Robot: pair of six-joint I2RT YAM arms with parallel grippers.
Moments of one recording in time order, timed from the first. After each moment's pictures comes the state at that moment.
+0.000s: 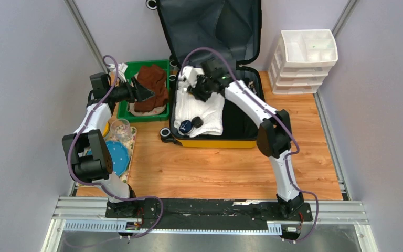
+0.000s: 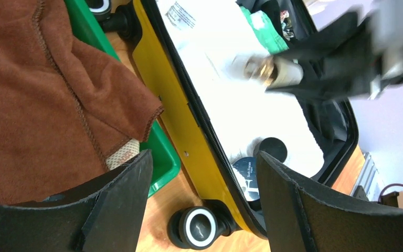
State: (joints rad) left arm 0.22 1.63 1.18 -0.06 0.99 -0.21; right arm 0.63 2.25 2.15 -0.73 -0.22 -0.68
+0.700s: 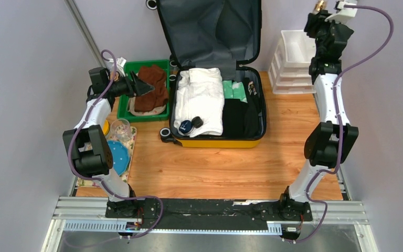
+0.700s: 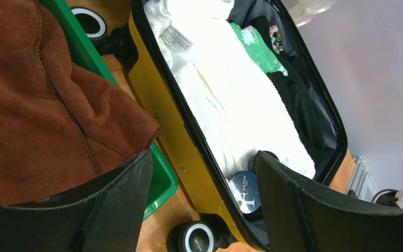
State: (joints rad) left arm 0.21 1.69 1.27 -0.03 1.02 -0.26; right arm -0.14 1.84 1.88 0.24 -0.10 0.20
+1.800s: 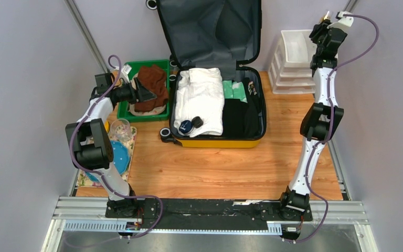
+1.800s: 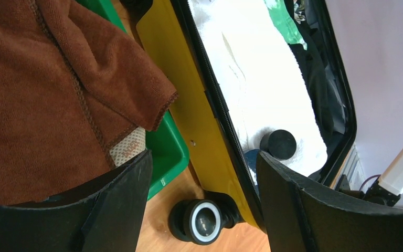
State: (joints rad) left arm 0.20 1.77 1.28 -0.19 1.01 -0.17; right arm -0.28 2.43 2.44 0.15 -0.02 0.27
